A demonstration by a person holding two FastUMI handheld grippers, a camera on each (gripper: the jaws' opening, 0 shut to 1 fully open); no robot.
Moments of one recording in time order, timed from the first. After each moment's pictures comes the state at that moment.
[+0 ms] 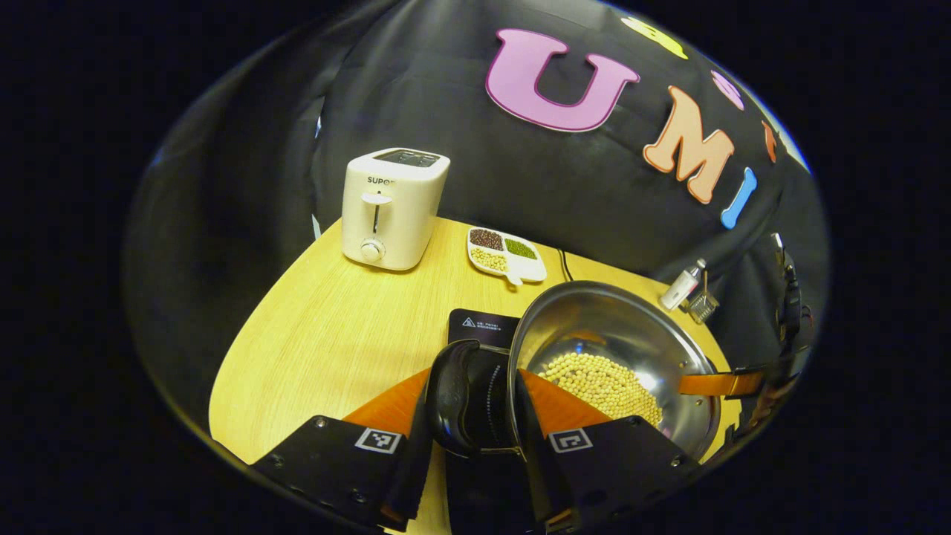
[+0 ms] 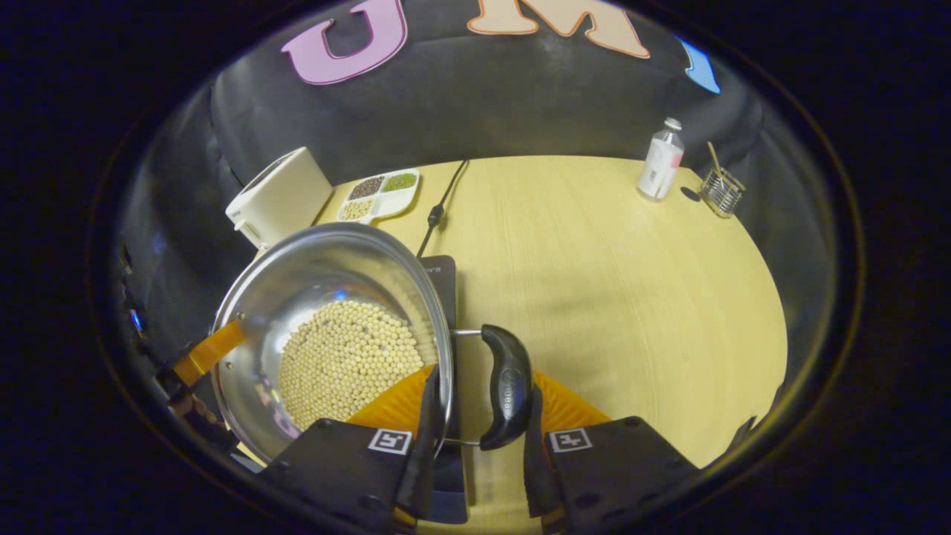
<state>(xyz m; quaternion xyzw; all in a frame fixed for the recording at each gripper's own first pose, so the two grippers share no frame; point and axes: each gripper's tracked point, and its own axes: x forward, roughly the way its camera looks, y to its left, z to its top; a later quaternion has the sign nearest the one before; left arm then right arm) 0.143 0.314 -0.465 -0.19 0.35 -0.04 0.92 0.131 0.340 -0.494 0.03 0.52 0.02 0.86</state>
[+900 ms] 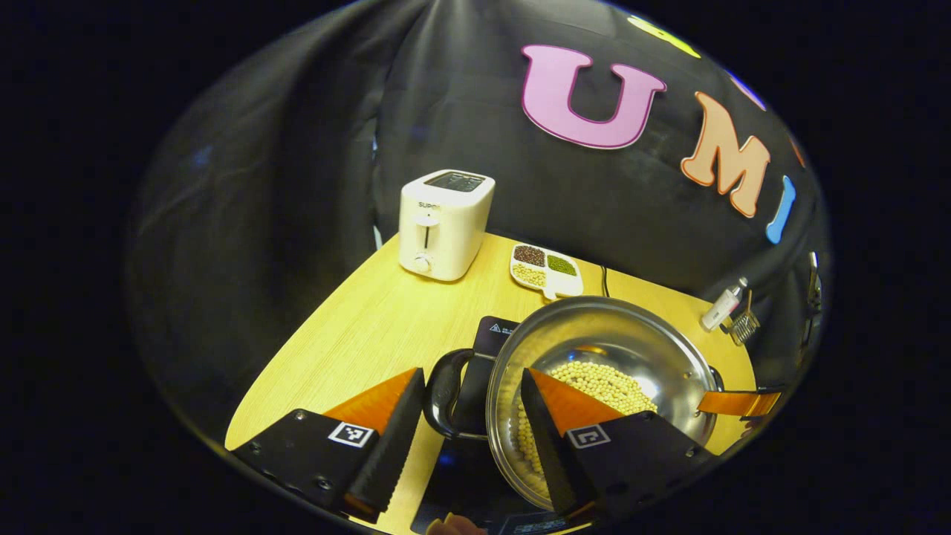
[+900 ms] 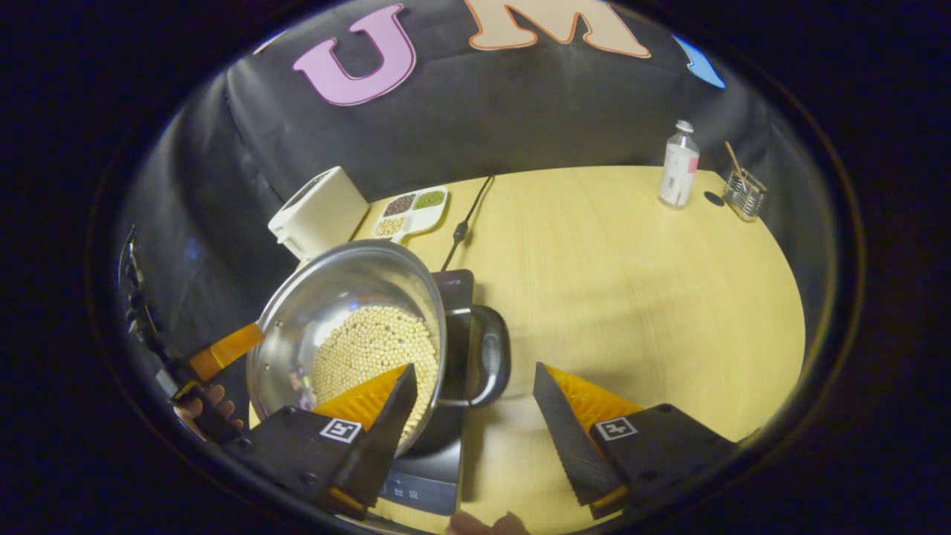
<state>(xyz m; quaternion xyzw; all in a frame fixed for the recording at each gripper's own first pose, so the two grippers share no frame) 0.111 0.321 -0.418 -0.15 0.35 0.11 0.92 0.124 0.325 -0.464 0.08 0.48 0.09 0.87</state>
